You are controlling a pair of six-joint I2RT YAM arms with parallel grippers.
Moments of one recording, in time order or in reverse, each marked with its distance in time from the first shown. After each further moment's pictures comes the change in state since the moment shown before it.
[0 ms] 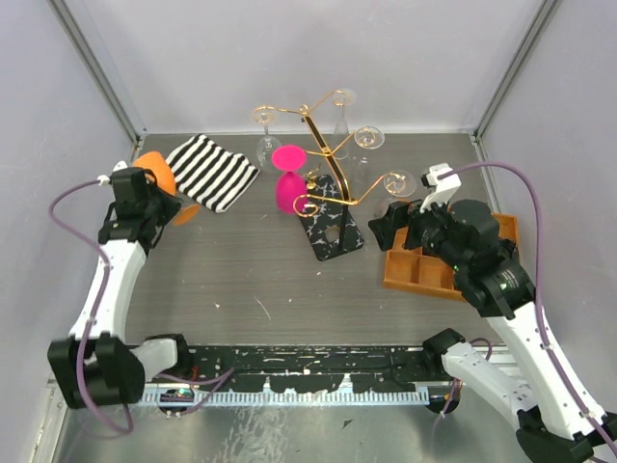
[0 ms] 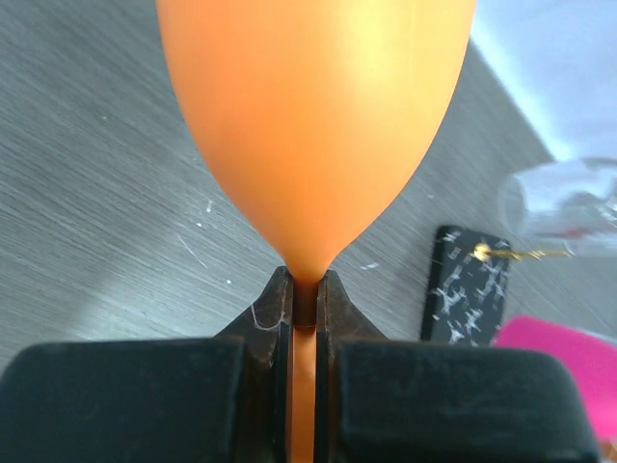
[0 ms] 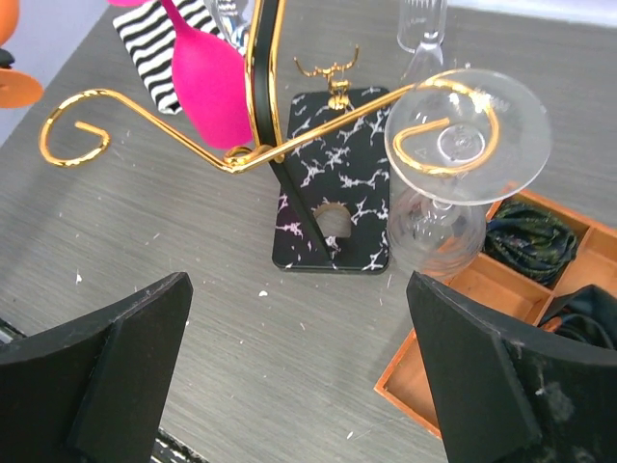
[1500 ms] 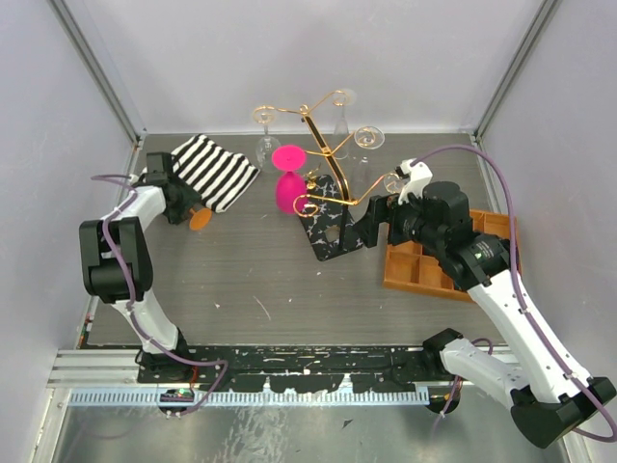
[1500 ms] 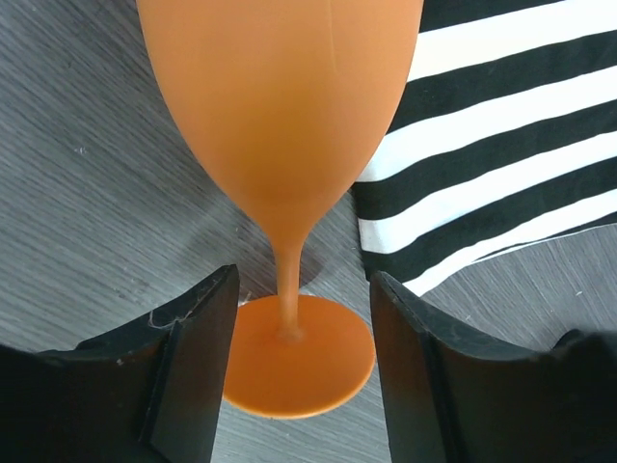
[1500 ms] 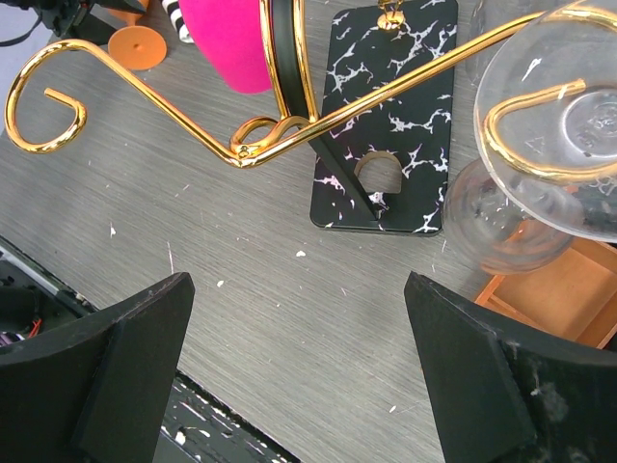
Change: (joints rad) left arm 0.010 0.594 0.254 -0.012 -0.029 -0.077; right arm 0.000 0.155 0.026 -0.026 -0.117 0.060
